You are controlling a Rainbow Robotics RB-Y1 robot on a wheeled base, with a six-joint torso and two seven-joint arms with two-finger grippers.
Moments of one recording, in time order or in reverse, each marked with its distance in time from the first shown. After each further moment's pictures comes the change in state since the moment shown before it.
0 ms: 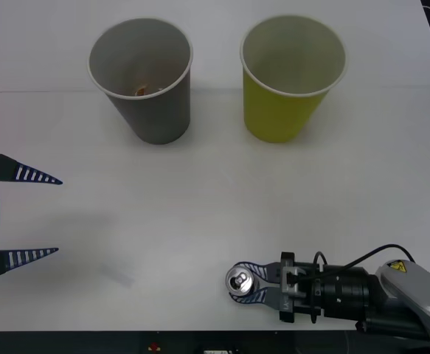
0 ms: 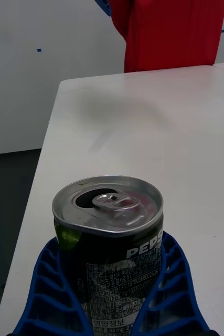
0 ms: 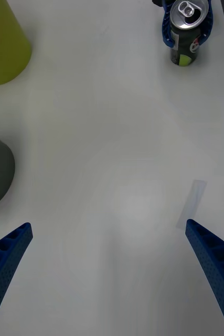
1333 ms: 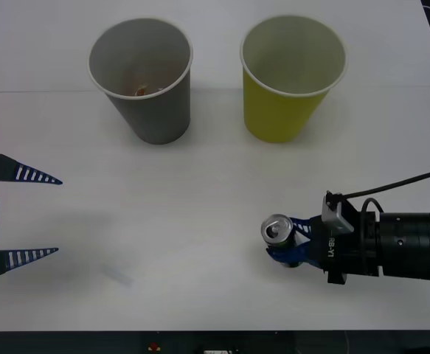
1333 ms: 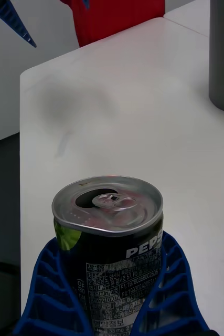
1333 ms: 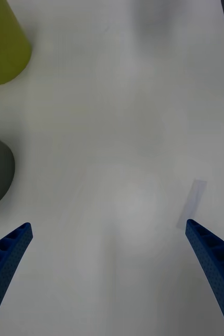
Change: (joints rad) right arm 0.127 -0.181 -0.378 -0.654 0.483 -0.031 -1.067; left arm 0.000 0.000 0.000 0.000 0.000 0.000 0.000
